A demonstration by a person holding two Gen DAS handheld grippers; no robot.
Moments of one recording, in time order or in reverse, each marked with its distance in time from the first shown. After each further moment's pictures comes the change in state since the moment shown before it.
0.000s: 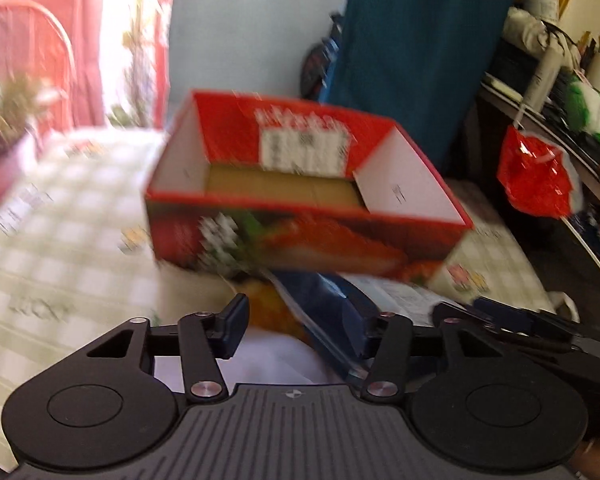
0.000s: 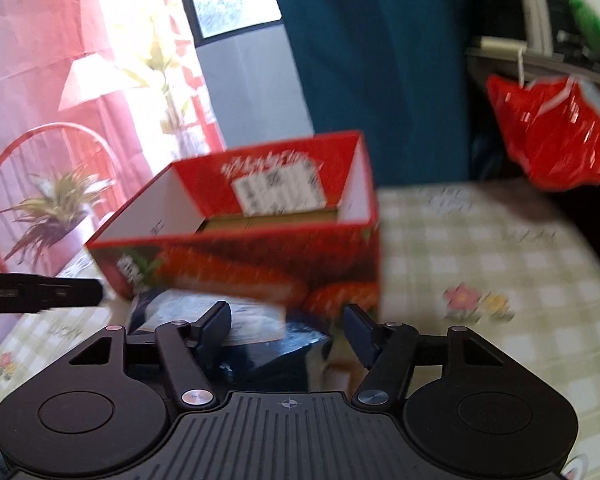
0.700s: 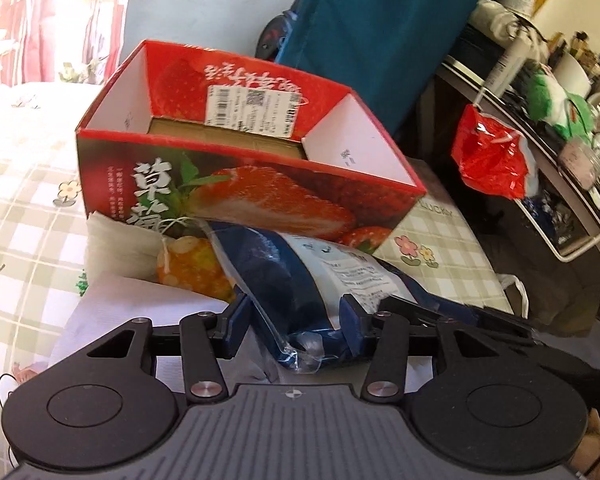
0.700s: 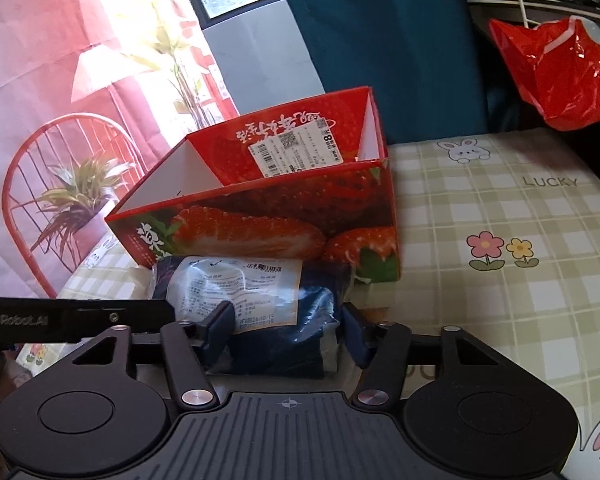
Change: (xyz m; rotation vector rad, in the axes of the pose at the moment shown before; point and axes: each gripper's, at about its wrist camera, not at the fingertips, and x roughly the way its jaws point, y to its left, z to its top) left arm 0.027 -0.003 -0.019 -0.061 0.061 -0.174; right arm -0.003 -0.010 -0.014 0.043 0.066 0.059
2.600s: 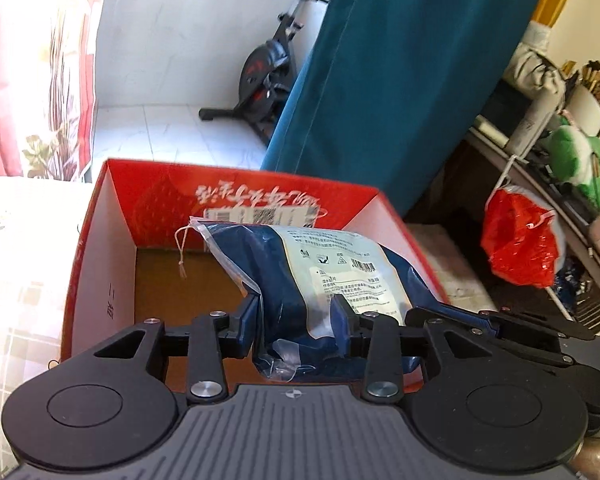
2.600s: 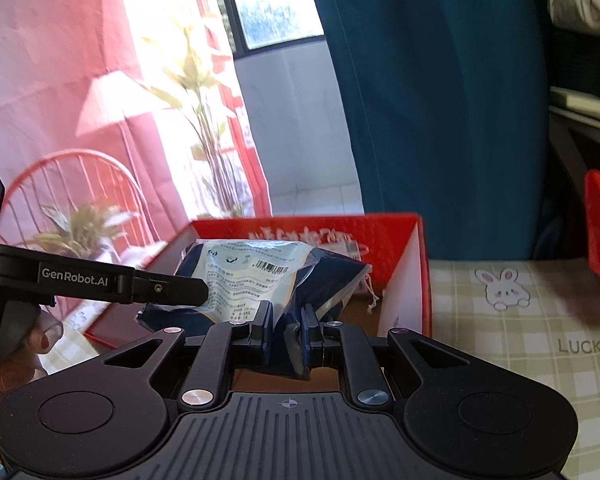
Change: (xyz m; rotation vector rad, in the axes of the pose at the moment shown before) left arm 0.044 0.028 0.139 0.094 -0.051 -0.023; right arm 0.070 0.013 0.125 -0.154 -0.092 0.002
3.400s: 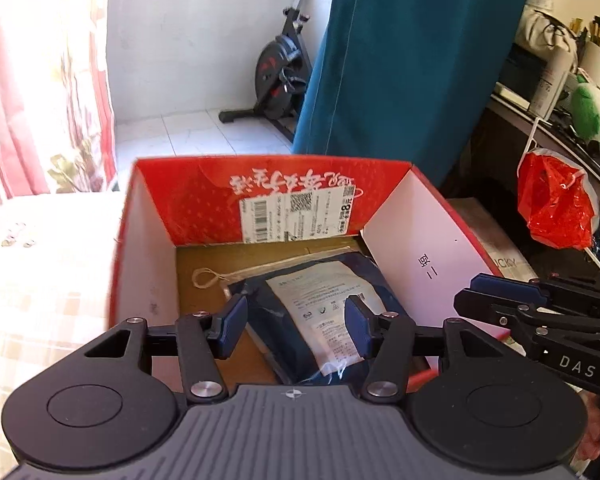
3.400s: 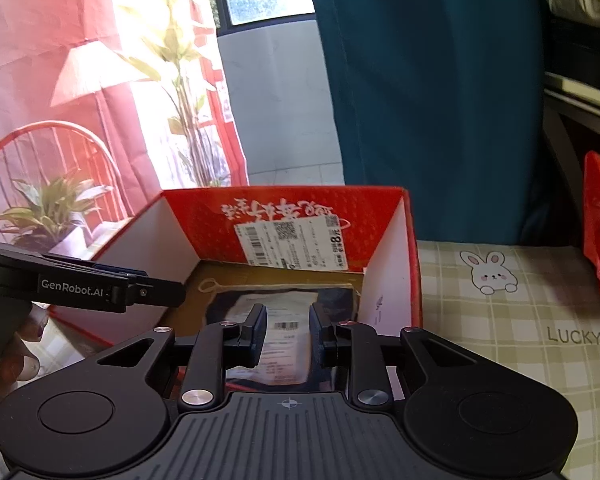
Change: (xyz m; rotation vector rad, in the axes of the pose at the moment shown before) left arm -0.014 0.006 -0.010 0.115 0.004 0.122; right arm 0.003 0.008 -0.007 -0.037 0.031 -0.062
